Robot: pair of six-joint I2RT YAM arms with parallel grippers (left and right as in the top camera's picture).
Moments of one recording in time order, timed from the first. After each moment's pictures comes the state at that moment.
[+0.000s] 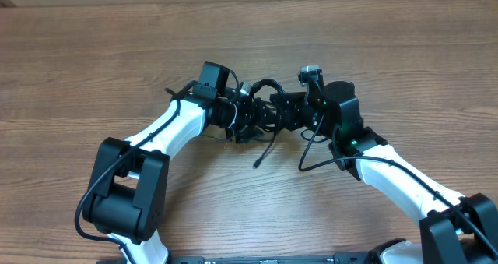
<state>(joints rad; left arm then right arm) -0.35 1.87 1.14 -0.42 0.88 -0.79 0.40 1.50 0.75 0.30 -0.41 0.44</state>
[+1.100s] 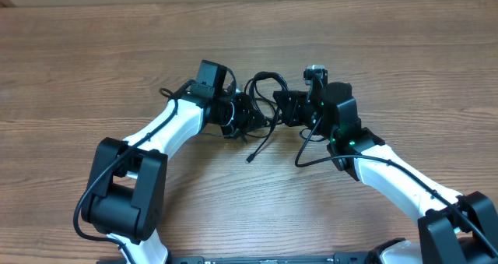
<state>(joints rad) -0.33 1.87 1.15 -0.41 0.76 -0.91 0.41 1.51 0.74 0.31 -0.30 0.57</state>
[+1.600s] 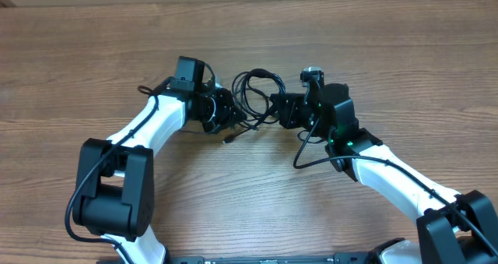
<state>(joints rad) -0.21 1.86 1.15 -0.48 0.71 -0.73 0.42 1.51 0.74 0.30 -0.32 0.58</state>
